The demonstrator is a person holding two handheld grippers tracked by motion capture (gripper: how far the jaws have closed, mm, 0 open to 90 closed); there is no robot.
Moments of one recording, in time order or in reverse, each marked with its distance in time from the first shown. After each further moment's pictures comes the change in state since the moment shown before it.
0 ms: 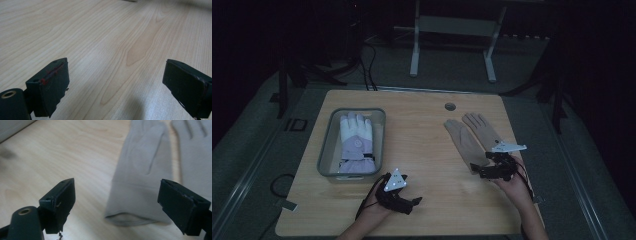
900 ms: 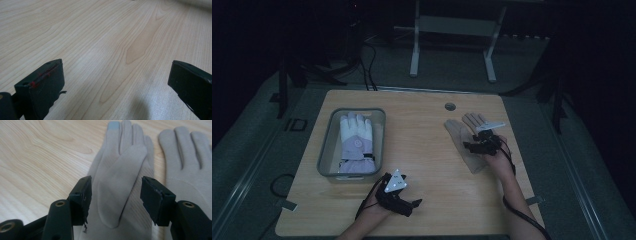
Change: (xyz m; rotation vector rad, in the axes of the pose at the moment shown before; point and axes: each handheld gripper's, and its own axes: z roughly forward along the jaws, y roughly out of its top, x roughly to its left) left arm -0.001 -0.002 0.000 0.000 0.006 0.009; right arm -0.039 0.044 0.078 0.085 -0.071 -0.058
